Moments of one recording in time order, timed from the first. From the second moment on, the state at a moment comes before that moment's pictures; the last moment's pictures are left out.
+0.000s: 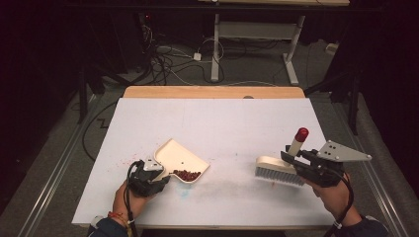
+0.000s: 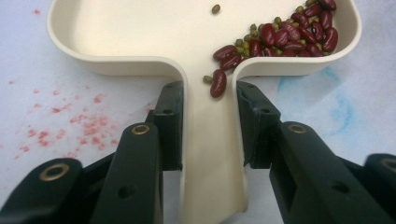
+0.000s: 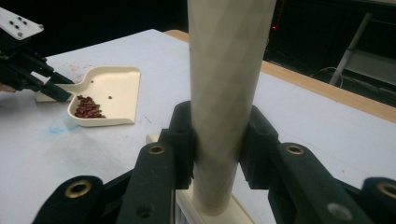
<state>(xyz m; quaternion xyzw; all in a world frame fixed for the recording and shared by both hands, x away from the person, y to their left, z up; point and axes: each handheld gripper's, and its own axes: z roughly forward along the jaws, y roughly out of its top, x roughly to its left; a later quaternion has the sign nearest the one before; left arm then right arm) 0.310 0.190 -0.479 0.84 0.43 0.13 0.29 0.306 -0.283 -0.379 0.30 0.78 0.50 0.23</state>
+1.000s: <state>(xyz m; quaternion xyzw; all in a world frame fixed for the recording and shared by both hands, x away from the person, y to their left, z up) 0.353 0.186 -0.486 0.78 0.53 0.16 0.28 0.354 -0.265 -0.387 0.30 0.82 0.45 0.18</state>
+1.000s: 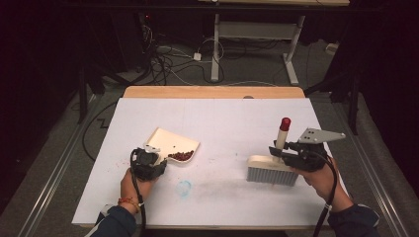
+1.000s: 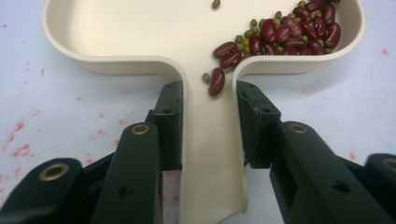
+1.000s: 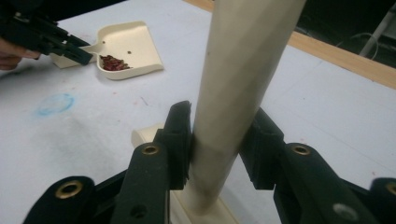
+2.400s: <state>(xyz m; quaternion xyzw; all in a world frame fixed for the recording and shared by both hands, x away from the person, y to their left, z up) 0.277 0.201 -0.480 0.84 0.33 0.21 0.38 0.440 -0.237 -0.417 0.41 0.77 0.41 0.26</state>
